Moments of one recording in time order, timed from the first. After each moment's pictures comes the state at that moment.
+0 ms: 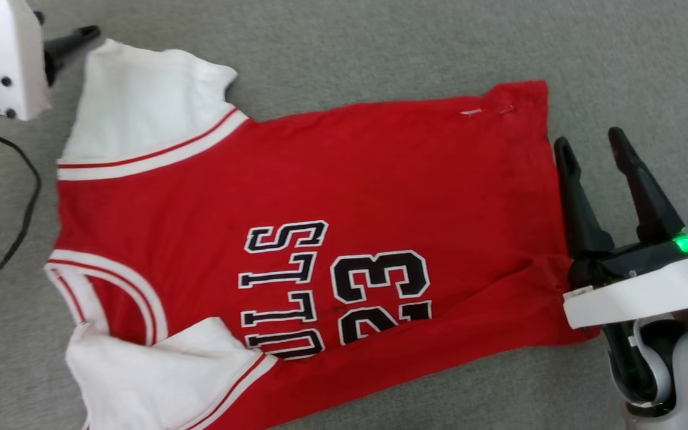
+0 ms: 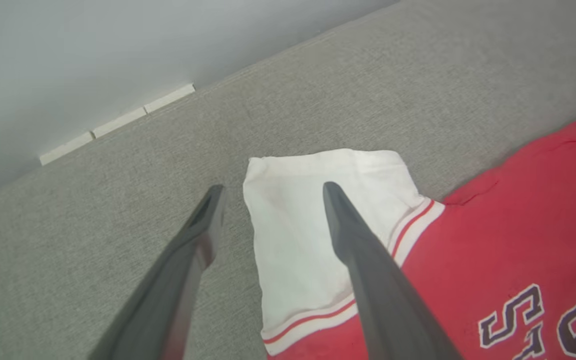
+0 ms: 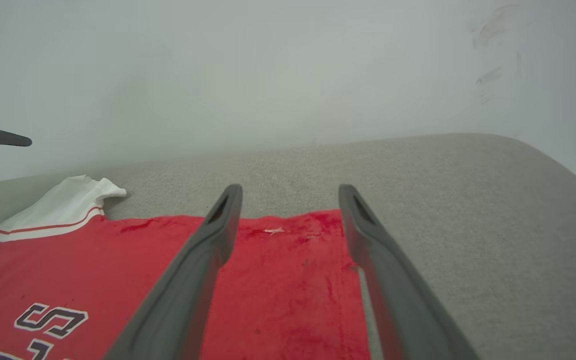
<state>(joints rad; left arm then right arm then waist) -1.09 0.79 -0.55 0.24 -0.95 -0.06 0.84 -0.23 -0.07 0.04 -0.21 0.28 0.13 0.04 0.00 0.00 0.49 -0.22</state>
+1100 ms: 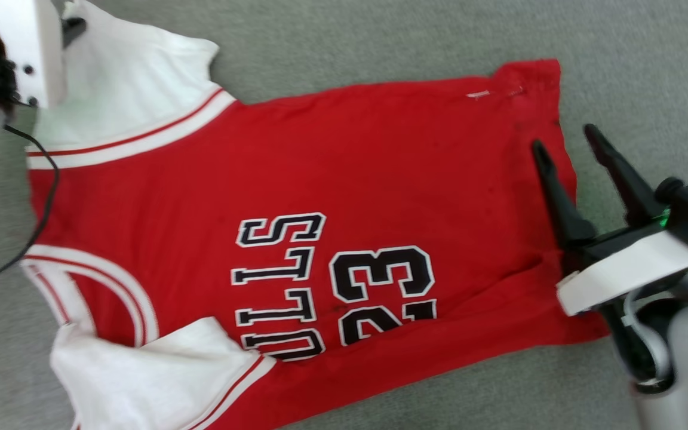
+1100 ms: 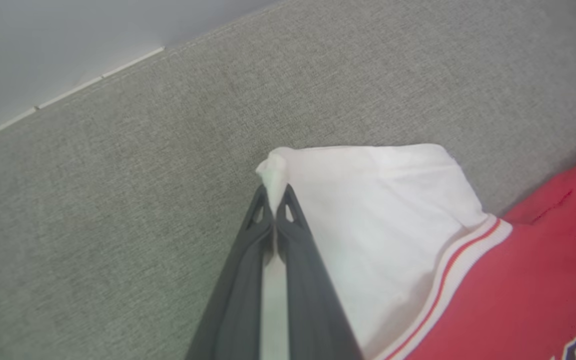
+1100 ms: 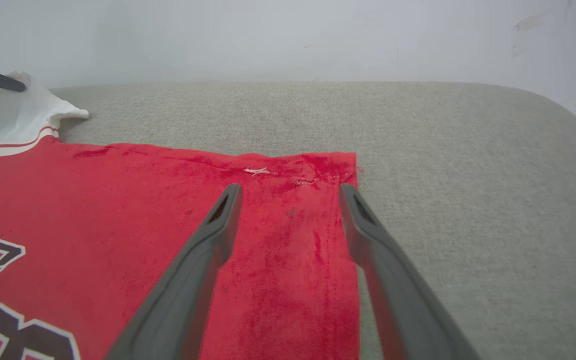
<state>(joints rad) -1.17 0.73 -0.61 0.41 -0.92 -0.08 0.83 -0.30 -0.14 0.11 -0.12 0.25 0.13 0.09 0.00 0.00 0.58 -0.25</state>
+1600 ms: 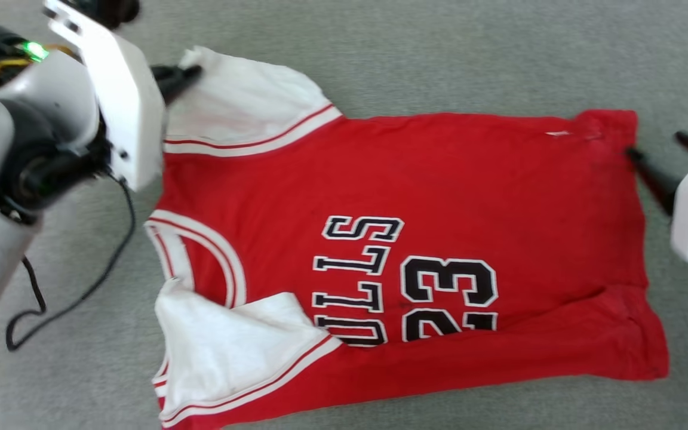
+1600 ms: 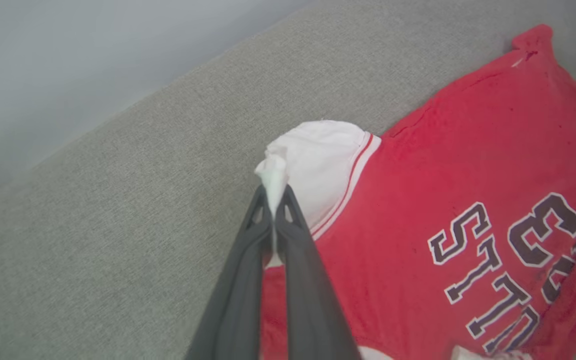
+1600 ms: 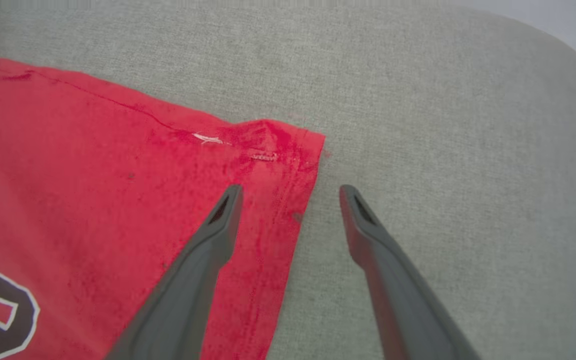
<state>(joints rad) -1.04 0.73 -0.69 0.12 -0.97 -0.13 0.70 -0.49 -0.43 0.04 -0.04 0.41 0.13 0.80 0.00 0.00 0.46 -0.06</state>
